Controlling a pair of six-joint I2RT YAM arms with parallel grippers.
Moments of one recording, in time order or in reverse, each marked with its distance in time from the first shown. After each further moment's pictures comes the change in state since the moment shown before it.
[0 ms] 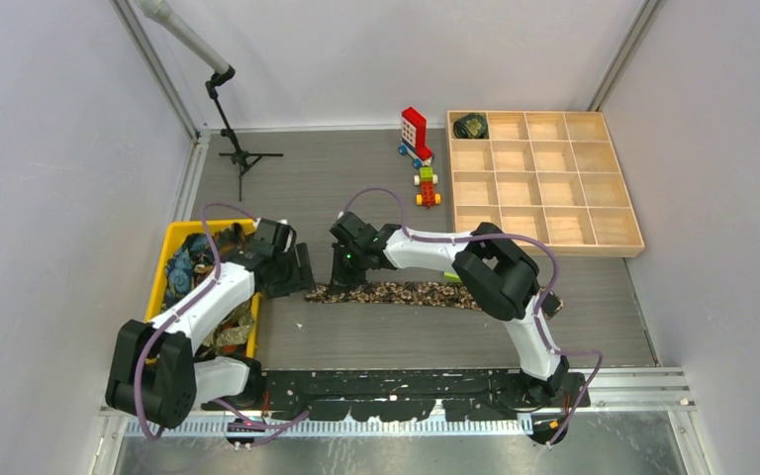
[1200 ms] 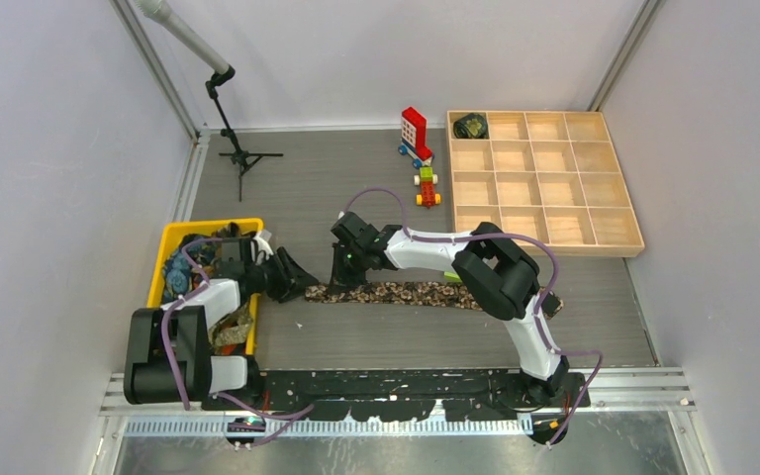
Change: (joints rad) left arm 0.338 0.080 -0.254 0.486 0.614 -0.105; right arm -0.004 0.000 -0.018 0.035 -0.019 0.002
